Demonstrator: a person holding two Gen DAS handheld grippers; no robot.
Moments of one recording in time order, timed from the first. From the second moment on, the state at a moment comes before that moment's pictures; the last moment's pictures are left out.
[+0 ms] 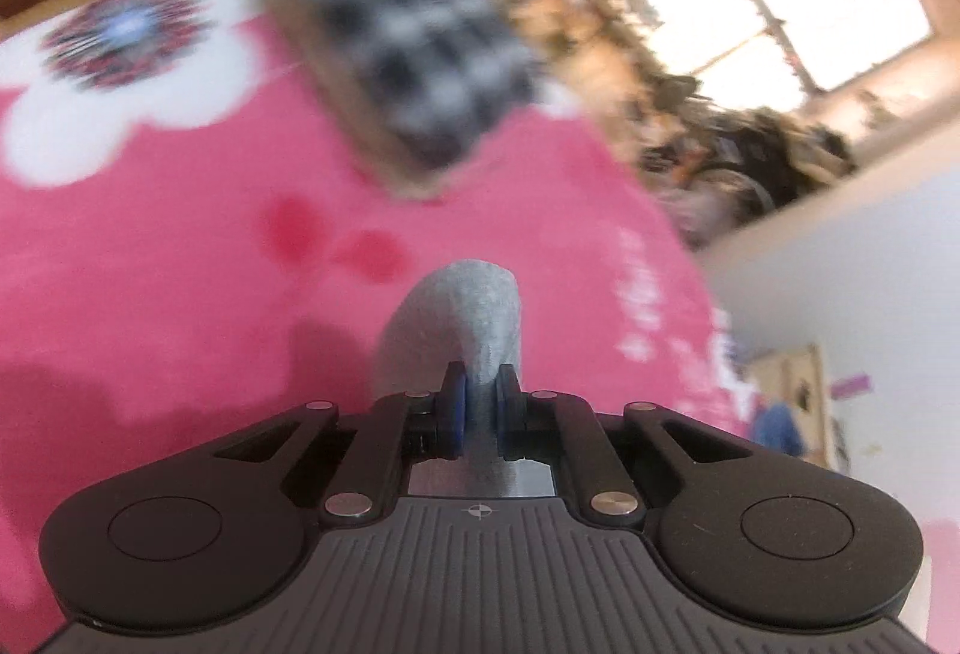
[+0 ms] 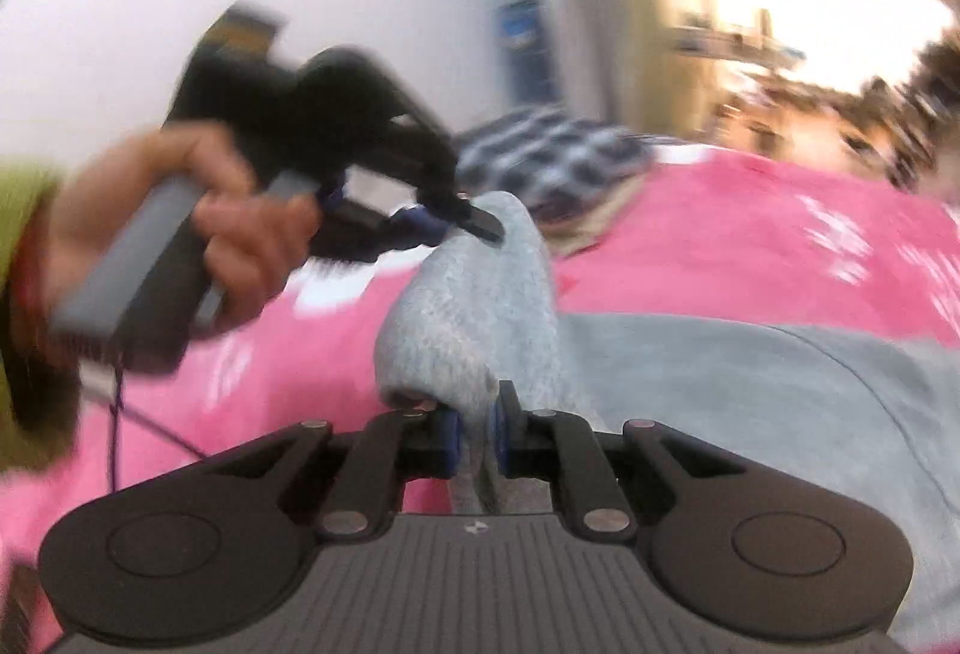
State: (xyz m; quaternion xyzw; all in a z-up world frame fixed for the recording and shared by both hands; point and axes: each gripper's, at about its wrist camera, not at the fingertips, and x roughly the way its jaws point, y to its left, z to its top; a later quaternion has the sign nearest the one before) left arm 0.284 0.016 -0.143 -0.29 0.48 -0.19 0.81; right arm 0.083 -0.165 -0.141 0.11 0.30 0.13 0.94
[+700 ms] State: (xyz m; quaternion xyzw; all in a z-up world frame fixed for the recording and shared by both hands) left arm 0.227 -0.308 -0.197 -0.04 0.54 -0.37 0.75; right arm -0.007 -0.415 -0.211 0.45 0.26 -0.13 0.85
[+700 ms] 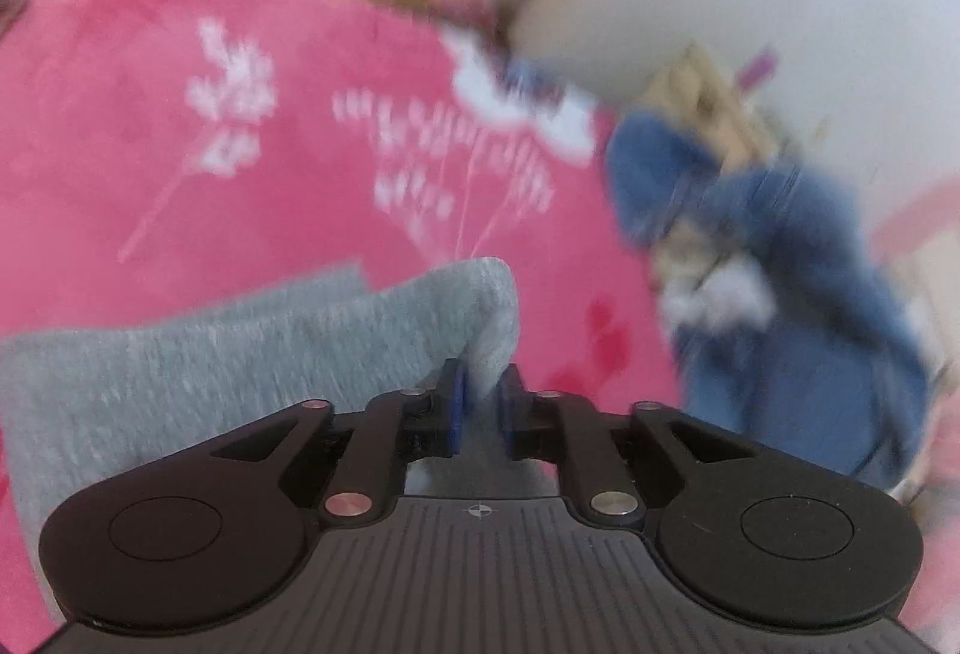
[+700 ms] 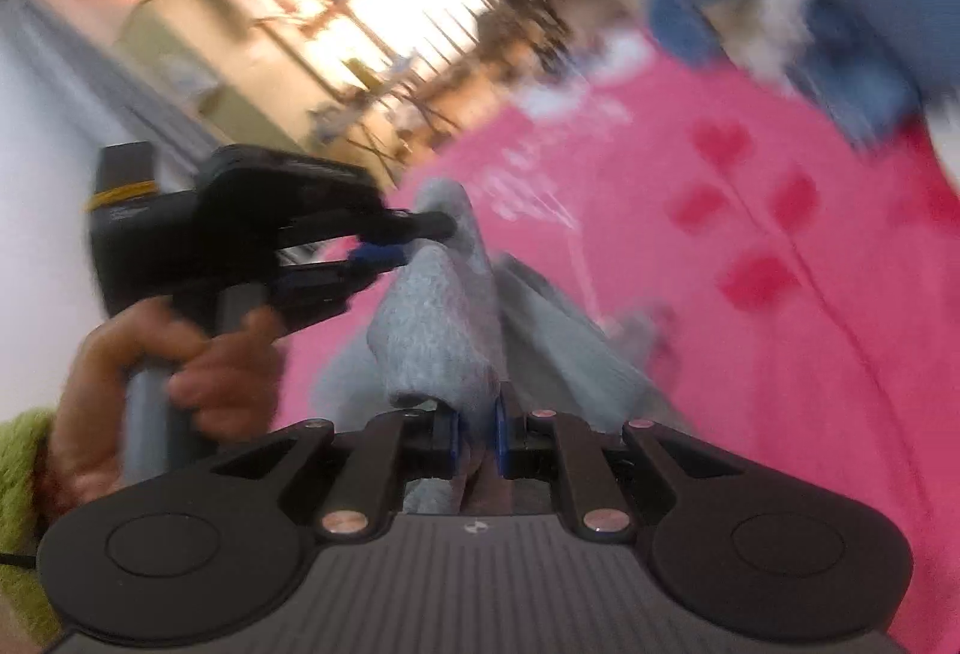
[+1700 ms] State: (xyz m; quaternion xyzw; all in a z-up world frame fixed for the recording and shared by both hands) left arm 0.131 -0.183 -0.207 0.17 0.49 -0.33 0.79; right arm 0.031 -0.499 -0.165 0.39 0.32 -0.06 0.86
